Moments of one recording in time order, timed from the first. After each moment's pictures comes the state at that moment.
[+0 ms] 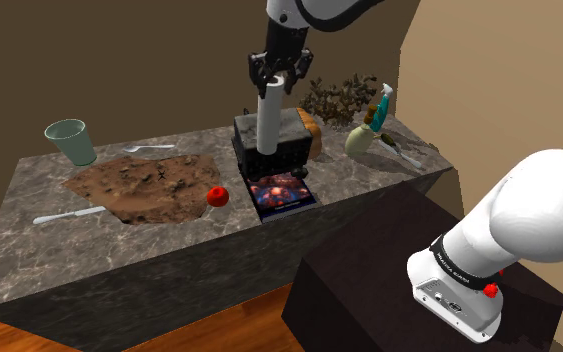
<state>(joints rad) 0.07 -0.19 0.28 -2.18 -0.07 2.17 0.59</state>
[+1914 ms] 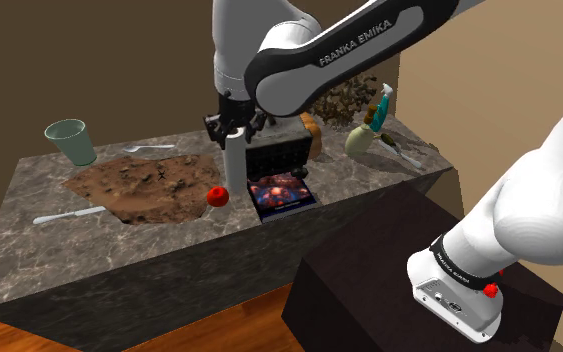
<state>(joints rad) 0.14 0.10 0.40 -2.14 -0.26 2.37 0.91</state>
